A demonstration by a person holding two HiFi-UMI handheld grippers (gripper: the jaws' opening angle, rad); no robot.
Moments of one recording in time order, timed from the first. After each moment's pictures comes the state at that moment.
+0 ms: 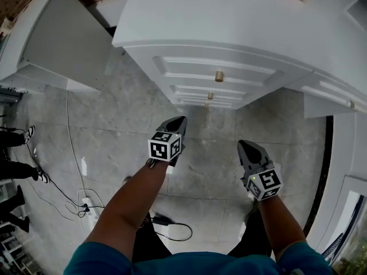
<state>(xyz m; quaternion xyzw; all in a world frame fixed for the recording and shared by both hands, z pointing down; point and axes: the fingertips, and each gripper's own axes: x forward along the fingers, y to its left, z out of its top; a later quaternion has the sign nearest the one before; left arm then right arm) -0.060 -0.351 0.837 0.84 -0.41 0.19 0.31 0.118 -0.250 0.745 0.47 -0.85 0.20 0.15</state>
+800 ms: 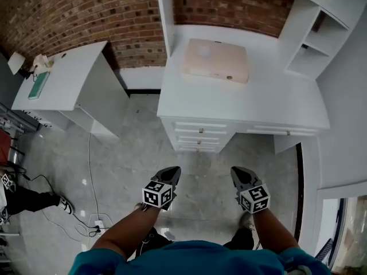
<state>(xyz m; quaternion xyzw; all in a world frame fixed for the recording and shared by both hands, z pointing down) -0.074 -0.225 0.516 0.87 -0.38 0.15 0.27 0.134 -0.196 0.473 0.48 -0.85 0.16 0.16</state>
